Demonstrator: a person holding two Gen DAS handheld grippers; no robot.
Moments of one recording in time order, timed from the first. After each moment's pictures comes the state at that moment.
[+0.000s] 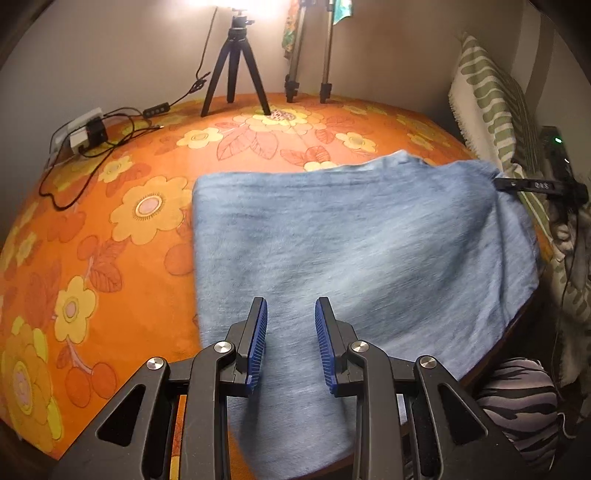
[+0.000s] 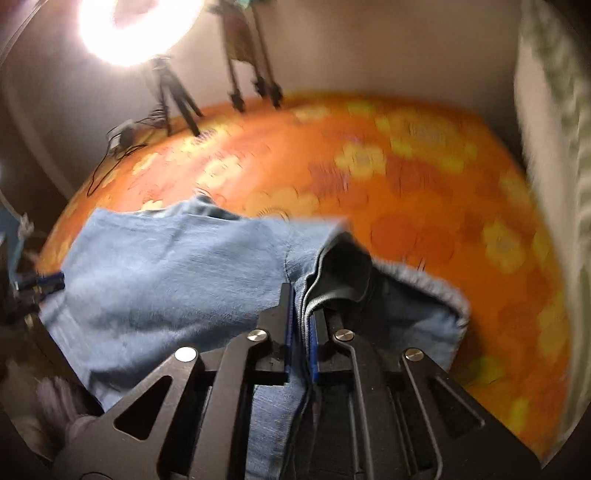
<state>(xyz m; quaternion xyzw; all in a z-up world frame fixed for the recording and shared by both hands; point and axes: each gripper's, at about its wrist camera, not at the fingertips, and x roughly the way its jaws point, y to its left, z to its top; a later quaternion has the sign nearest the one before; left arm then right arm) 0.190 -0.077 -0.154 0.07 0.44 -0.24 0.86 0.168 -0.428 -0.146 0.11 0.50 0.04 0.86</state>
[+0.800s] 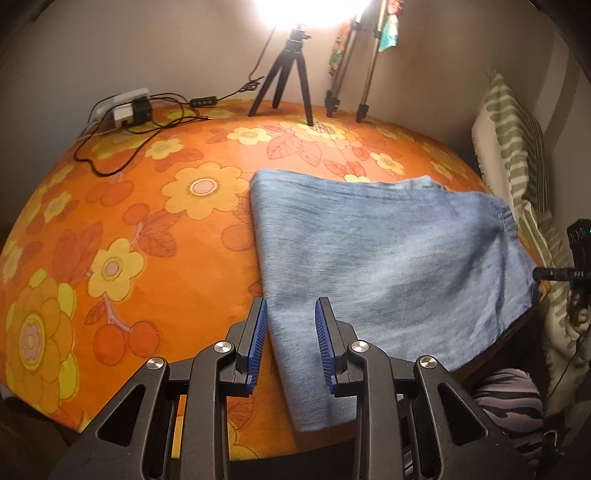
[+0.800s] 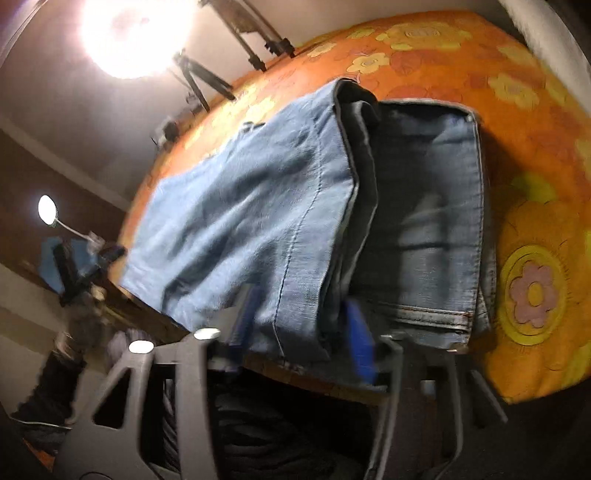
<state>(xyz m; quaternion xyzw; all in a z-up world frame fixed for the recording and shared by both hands) 0.179 -0.025 -0.148 0.00 0.44 -0.19 0.88 0.060 -0.431 -0.163 0.24 0.53 0.12 0.80</state>
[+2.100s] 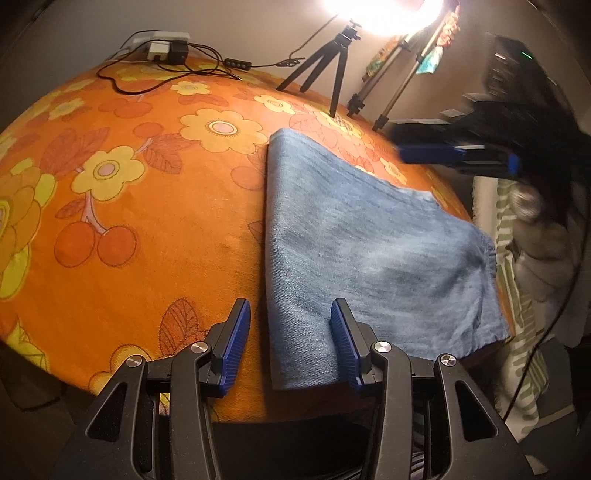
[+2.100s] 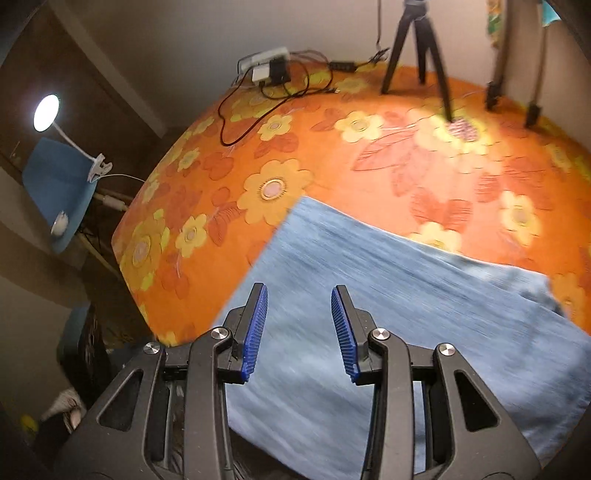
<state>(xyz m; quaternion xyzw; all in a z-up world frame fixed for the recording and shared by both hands) 0.159 -0.003 -0.183 -0.15 0.46 -0.19 0.86 0.267 -0.097 -0.103 0.07 0.56 0.24 0.79</state>
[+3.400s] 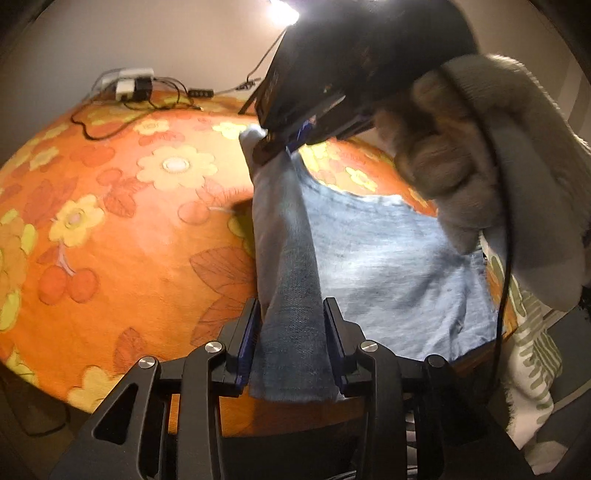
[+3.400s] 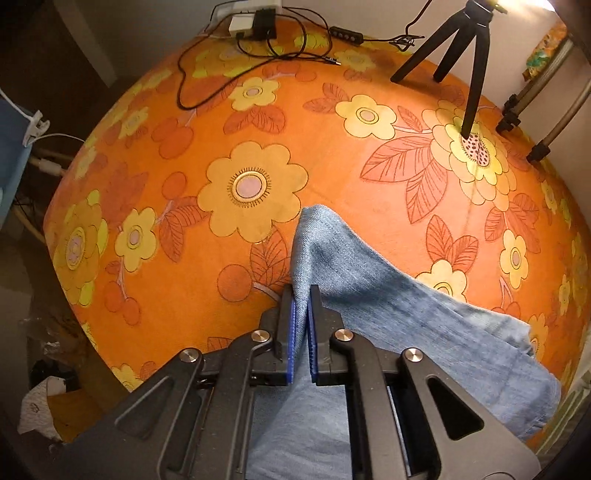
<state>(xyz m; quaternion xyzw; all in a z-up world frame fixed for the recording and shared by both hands) 0.153 -0.042 -0.161 -0.11 0.42 -0.22 0.88 0.315 -0.028 -0.128 -0.06 0.63 0.15 0.76</state>
